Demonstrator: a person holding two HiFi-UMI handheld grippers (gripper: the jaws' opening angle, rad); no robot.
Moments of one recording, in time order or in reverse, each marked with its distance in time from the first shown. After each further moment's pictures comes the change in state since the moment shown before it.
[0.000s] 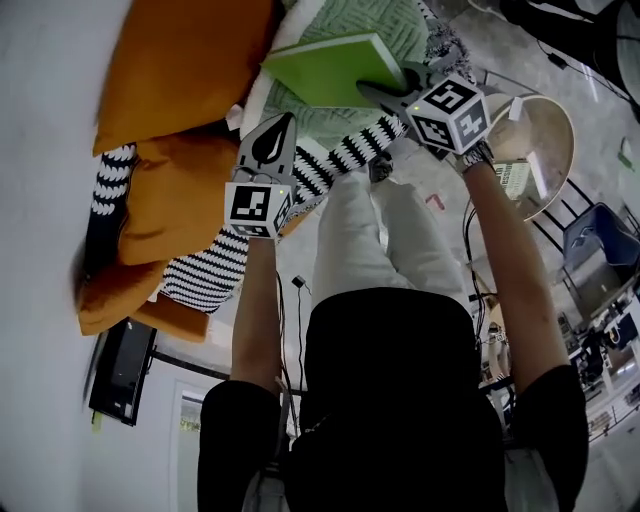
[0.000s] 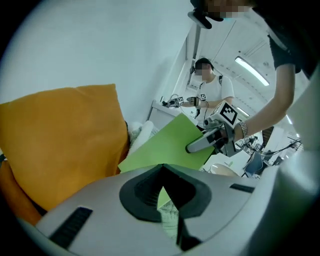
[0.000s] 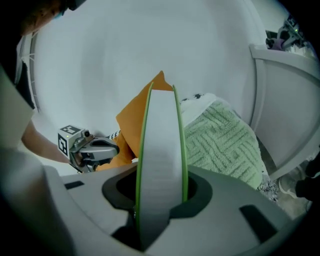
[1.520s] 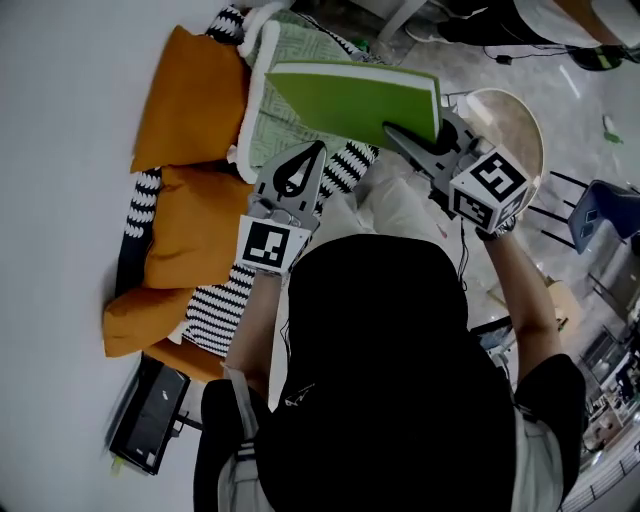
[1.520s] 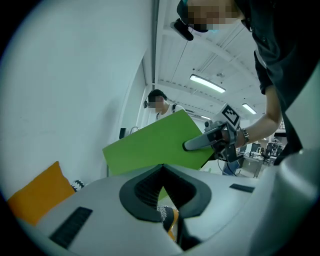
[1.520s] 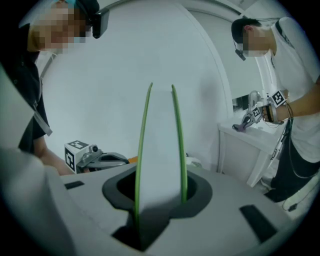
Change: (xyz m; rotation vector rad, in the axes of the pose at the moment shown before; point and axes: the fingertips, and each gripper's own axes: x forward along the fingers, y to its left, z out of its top) left arm -0.110 -0.232 0.183 0.275 -0.259 -0.267; right arm -0.308 0.155 0.061 -0.068 -0.453 -0.244
